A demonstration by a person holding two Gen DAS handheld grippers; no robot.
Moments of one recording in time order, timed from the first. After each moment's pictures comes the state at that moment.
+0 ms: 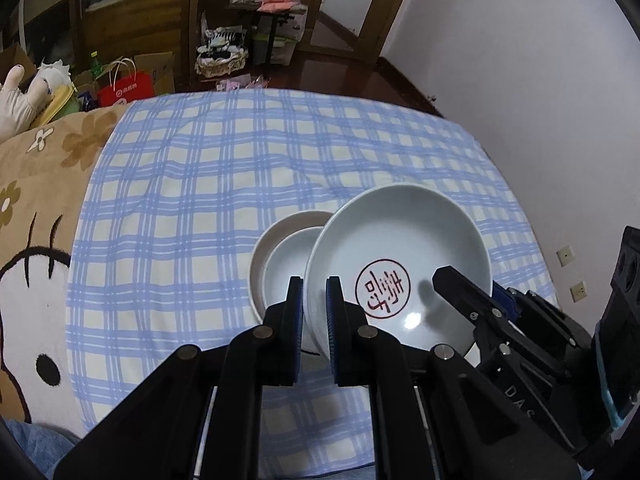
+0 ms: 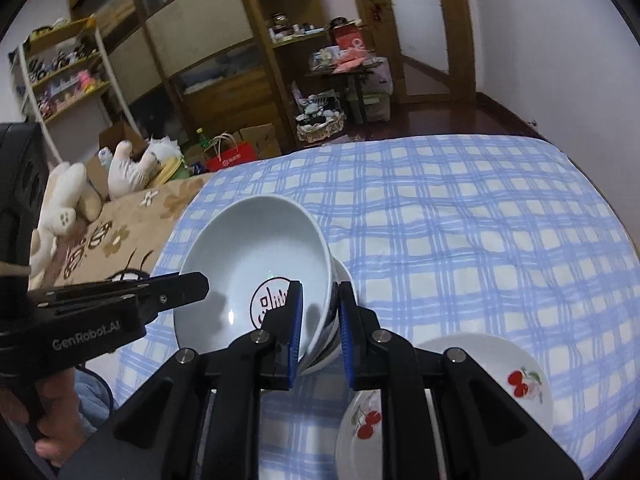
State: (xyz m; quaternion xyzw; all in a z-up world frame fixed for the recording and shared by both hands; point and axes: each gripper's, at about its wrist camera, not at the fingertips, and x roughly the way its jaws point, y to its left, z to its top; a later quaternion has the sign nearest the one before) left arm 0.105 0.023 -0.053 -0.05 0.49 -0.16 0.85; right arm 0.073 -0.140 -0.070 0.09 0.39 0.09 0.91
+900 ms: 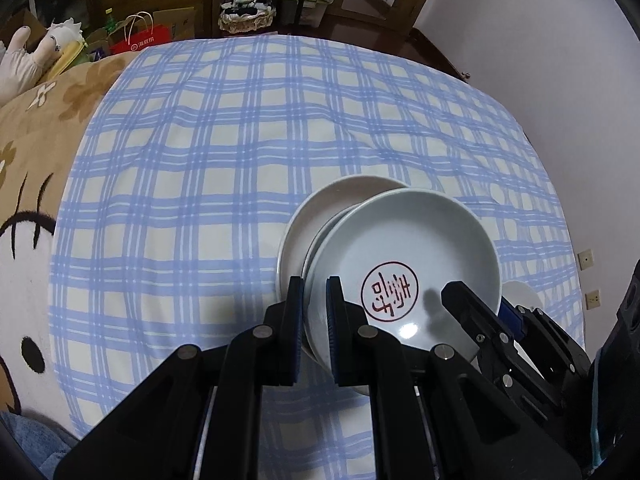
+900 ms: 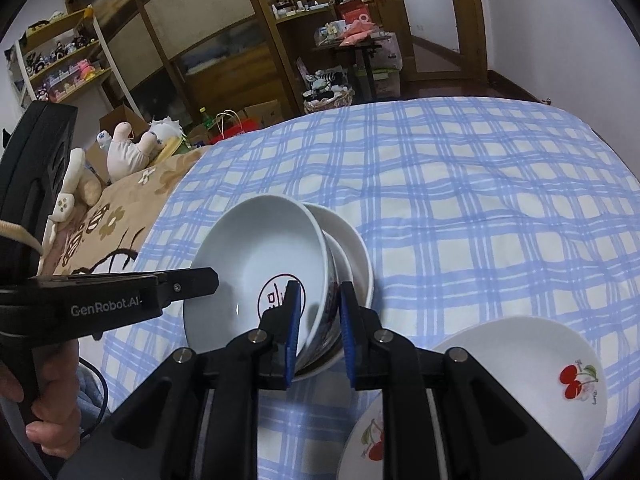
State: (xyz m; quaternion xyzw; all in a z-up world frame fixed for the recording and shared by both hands) left arm 0.140 0.027 -0.112 -0.06 0.55 -0.11 0.82; right arm 0.093 -0.136 -0.128 0.10 0.42 0.11 0.90
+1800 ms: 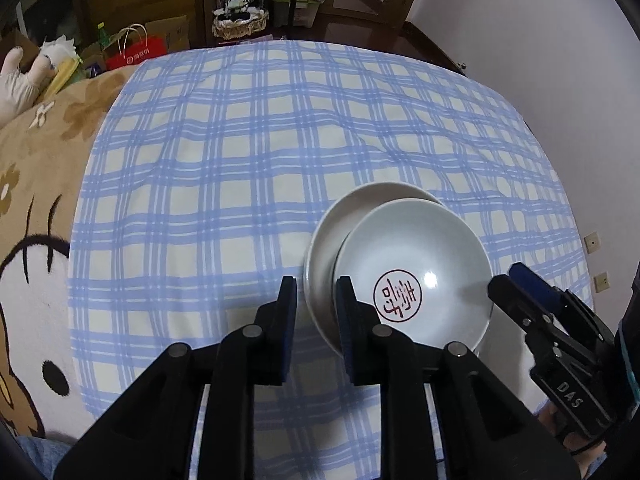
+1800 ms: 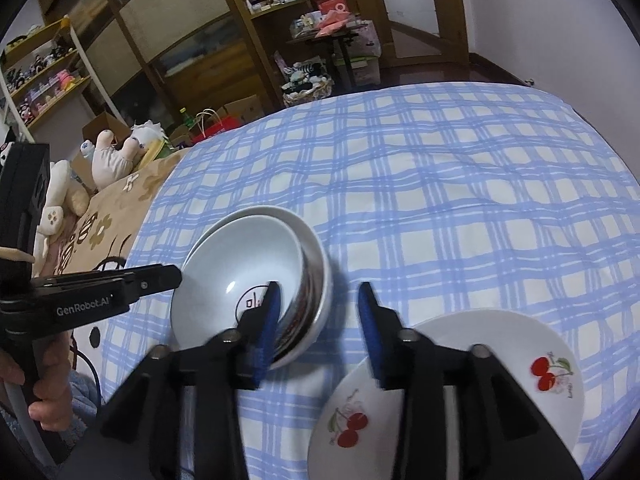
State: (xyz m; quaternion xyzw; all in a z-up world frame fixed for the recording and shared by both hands) left arm 0.144 0.041 -0.105 -0.03 0.55 -0.12 0.83; right arm 0.093 -0.169 -0.117 0.12 0.44 0.07 0.89
